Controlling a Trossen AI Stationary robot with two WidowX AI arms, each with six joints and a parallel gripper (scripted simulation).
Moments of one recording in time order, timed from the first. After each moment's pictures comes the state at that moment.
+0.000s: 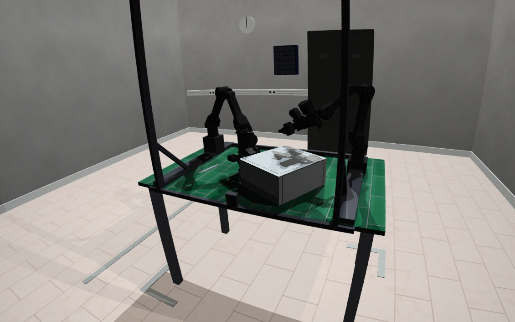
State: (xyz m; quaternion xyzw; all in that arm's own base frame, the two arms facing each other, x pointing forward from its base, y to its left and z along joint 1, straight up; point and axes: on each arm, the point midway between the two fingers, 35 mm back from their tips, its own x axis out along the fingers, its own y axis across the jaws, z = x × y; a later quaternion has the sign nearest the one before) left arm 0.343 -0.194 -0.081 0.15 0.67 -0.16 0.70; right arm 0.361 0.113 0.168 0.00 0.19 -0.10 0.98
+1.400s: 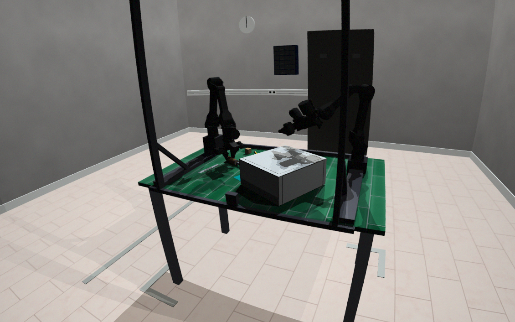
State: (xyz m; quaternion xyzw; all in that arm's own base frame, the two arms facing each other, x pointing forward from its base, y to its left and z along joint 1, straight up) left arm 0.202 -0.124 -0.081 0.15 0.67 -0.16 0.71; right arm 0.361 0.113 0.168 0.00 0.19 -0.10 0.98
